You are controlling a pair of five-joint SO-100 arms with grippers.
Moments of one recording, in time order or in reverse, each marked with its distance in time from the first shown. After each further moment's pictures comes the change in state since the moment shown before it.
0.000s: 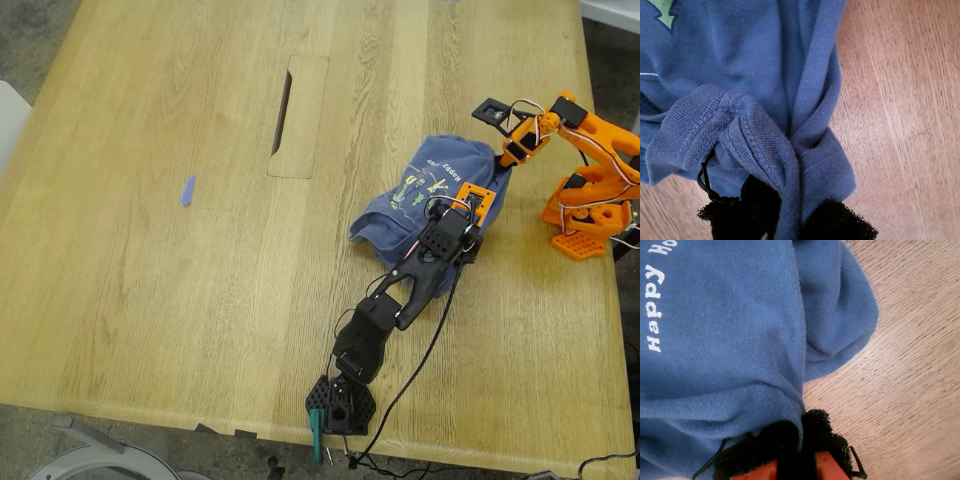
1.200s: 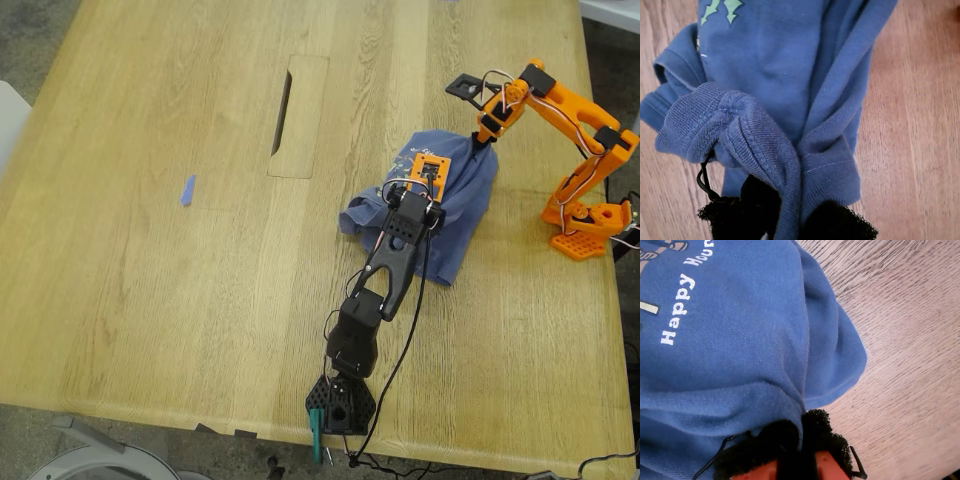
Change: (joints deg) arm 0 -11.4 4.9 -7.2 10.6 1.3; arm 1 0.0 -28.3 -35.0 8.0 -0.5
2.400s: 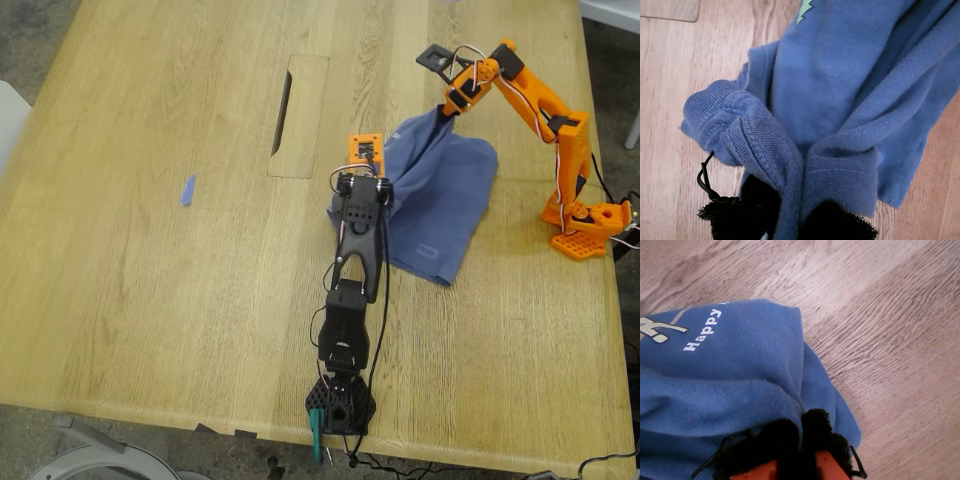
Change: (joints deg) arm 0 -18.5 -4.5 -6.9 0.0 1.1; arm 1 1.1 -32.9 -47.2 3.8 -1.0
